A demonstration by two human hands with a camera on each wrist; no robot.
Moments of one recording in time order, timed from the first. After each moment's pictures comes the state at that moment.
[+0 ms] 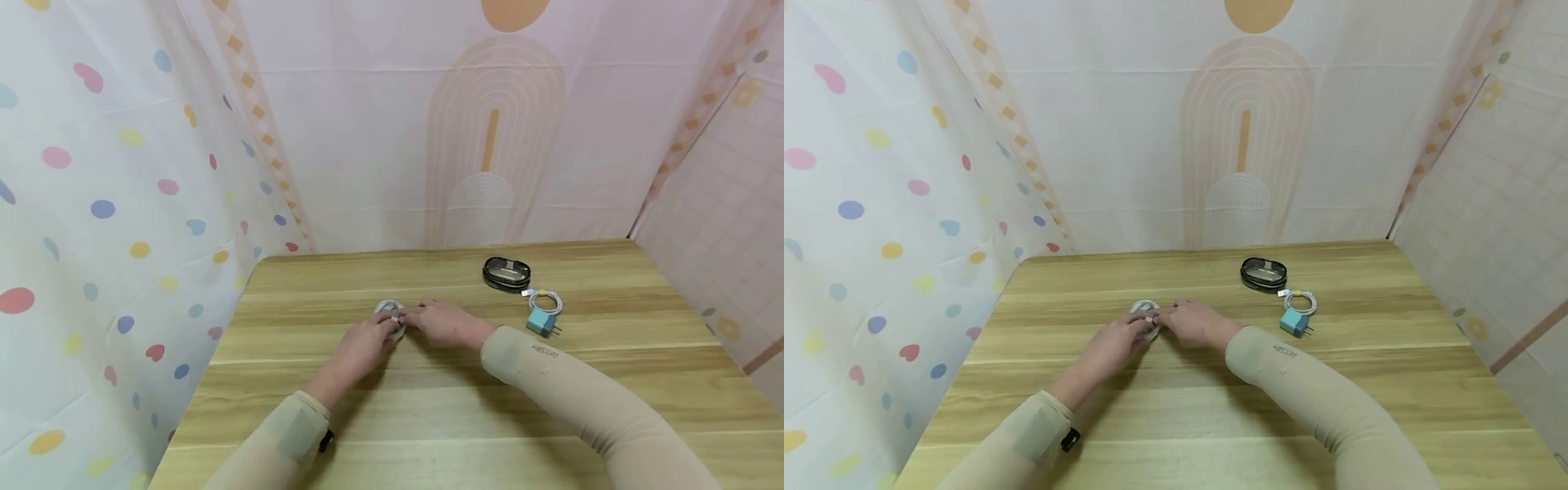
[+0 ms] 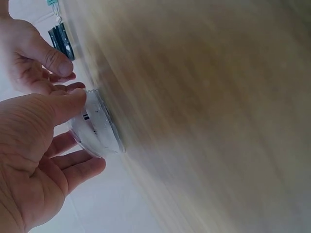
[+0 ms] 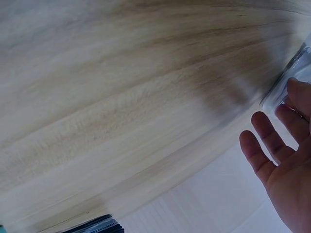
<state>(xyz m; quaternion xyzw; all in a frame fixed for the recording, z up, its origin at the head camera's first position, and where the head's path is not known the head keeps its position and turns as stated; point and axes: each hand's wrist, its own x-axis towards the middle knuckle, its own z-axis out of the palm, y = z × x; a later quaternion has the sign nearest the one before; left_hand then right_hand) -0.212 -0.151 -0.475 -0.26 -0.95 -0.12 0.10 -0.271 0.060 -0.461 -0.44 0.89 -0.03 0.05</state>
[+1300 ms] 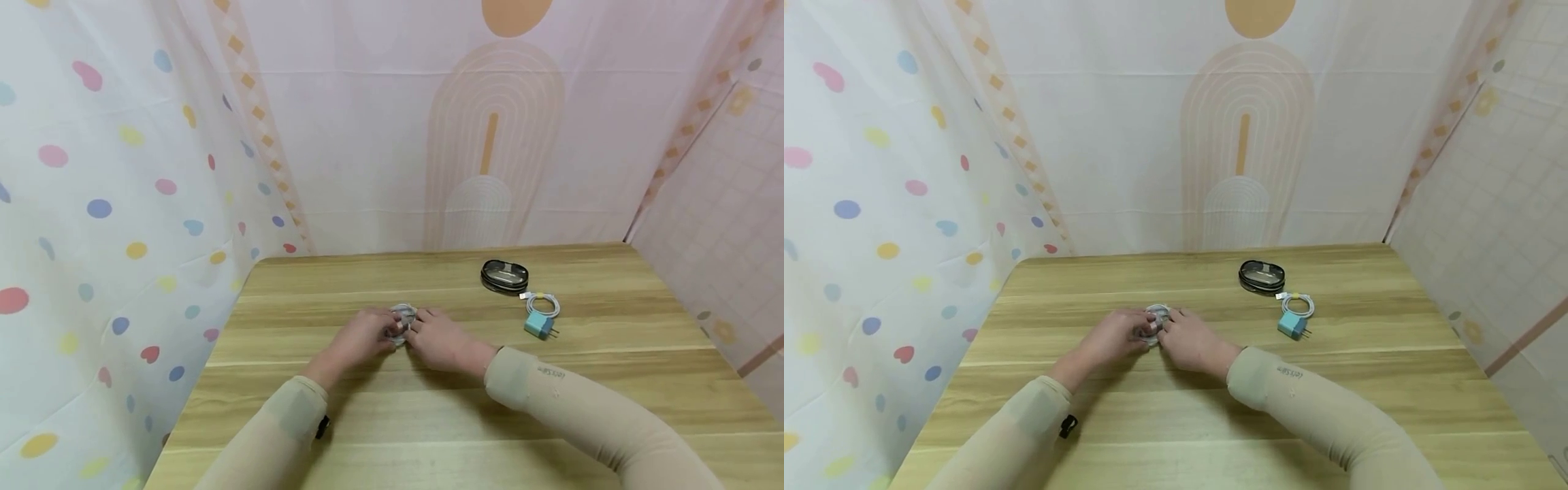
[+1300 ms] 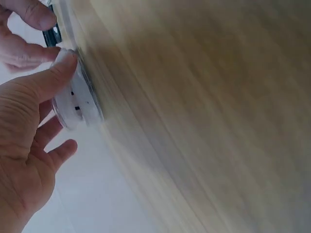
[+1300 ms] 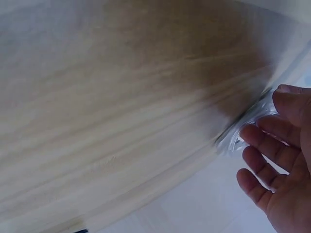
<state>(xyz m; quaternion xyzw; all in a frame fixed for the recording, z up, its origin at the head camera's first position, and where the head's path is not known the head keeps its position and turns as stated) -0.241 -0.161 -0.471 -0.33 -0.93 -0.16 0.06 -0.238 0.056 -0.466 -0.46 0.88 0.09 -0.10</state>
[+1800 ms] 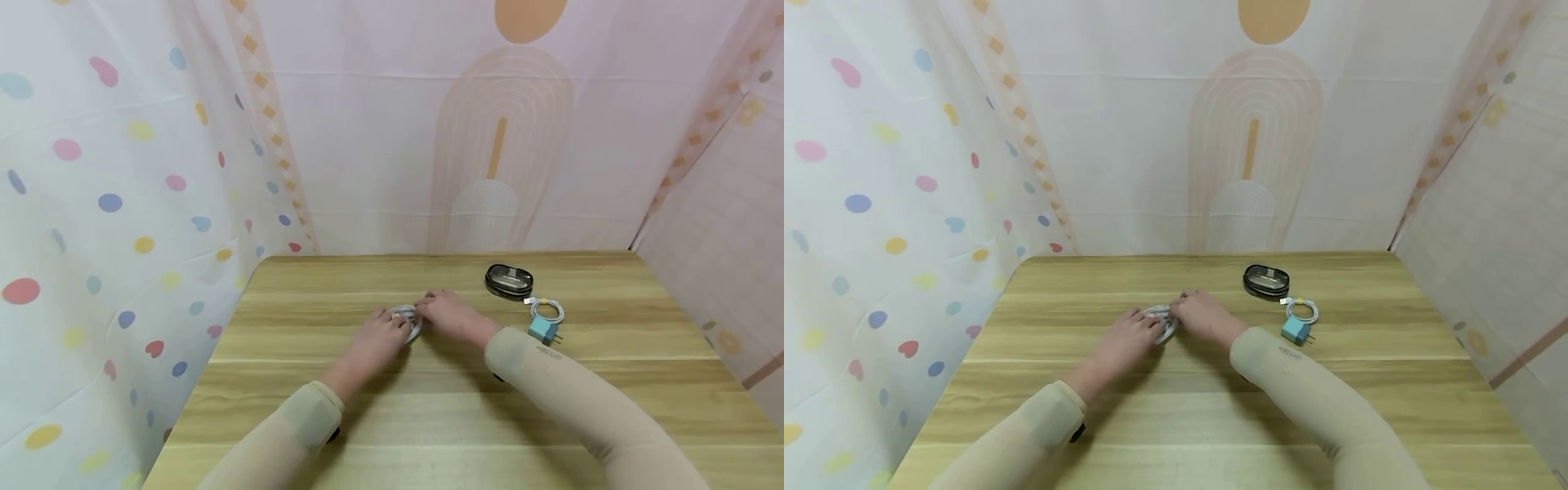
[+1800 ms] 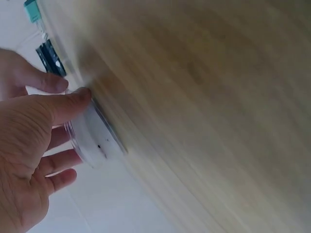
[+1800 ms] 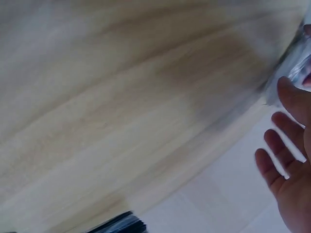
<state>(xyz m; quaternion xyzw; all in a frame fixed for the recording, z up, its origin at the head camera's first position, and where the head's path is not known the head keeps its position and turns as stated) -0.220 -0.136 -0.470 -0.32 -0.93 0.11 0.15 -0.285 0.067 -0.460 -0.44 0.90 -0.04 -0.06</state>
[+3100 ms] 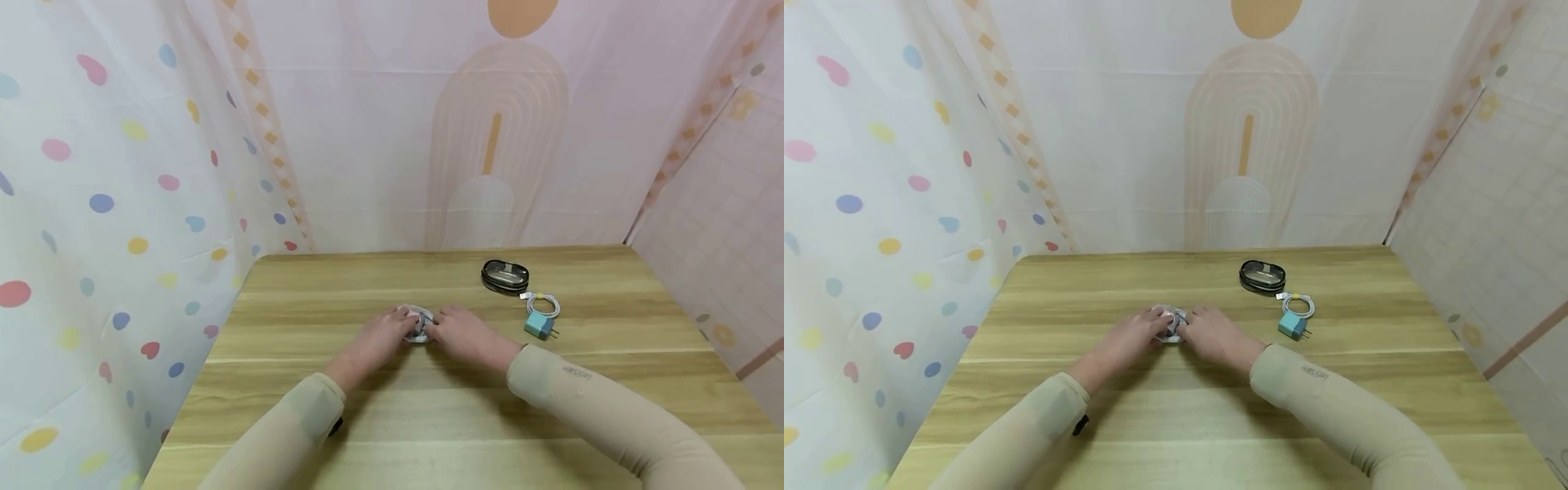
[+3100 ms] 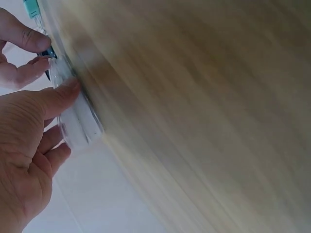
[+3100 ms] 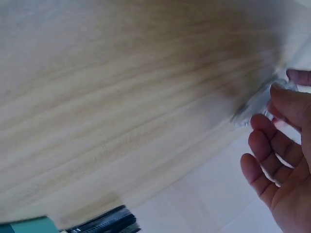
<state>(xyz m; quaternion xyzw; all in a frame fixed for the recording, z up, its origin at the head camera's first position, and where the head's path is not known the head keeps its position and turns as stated) -0.232 -0.127 -0.472 -0.32 -0.94 -0.02 0.07 -0.244 0.092 -0.462 -0.45 0.89 0.02 -0.10</state>
